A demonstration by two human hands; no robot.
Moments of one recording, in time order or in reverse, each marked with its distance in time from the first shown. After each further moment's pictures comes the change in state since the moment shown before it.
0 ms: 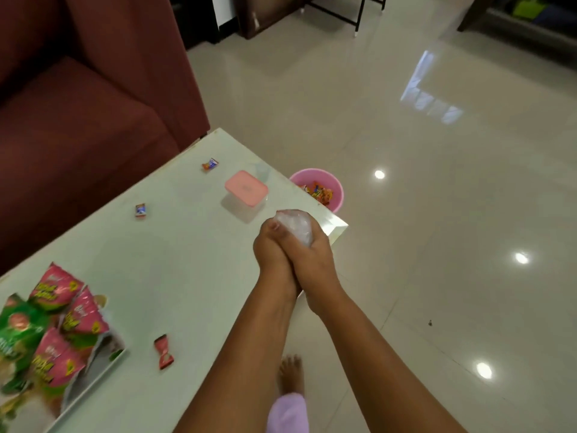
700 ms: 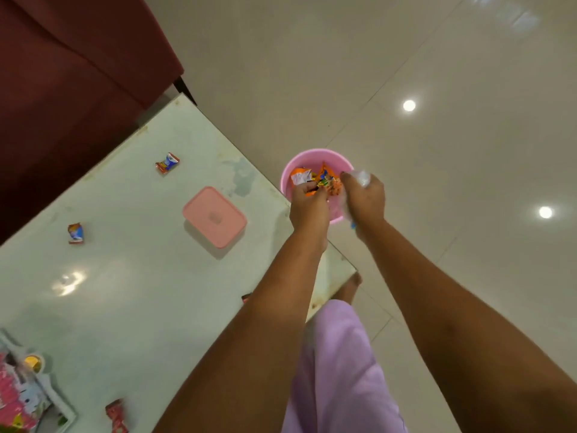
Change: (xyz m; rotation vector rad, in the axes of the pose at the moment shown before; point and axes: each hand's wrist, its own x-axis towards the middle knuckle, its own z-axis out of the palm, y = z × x) left_hand 0.264 -0.022 0.158 0.267 0.120 -0.259; right_hand 0.341 0.074 -0.099 -0.167 0.295 0.331
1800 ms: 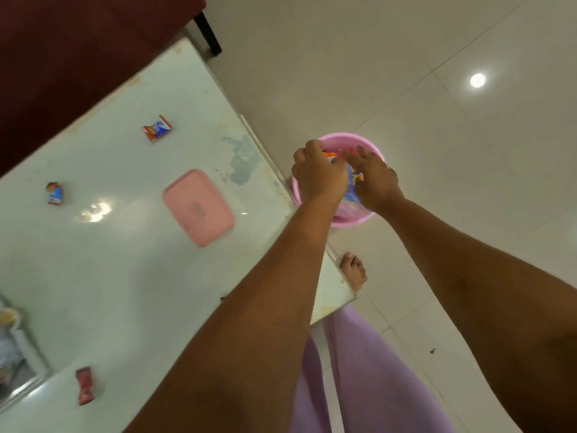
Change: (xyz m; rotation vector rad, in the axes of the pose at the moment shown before) left_hand 0.096 0.020 0.039 0.564 0.281 0.244; right_hand 0.143 0.039 0.021 -1.112 -0.505 -0.502
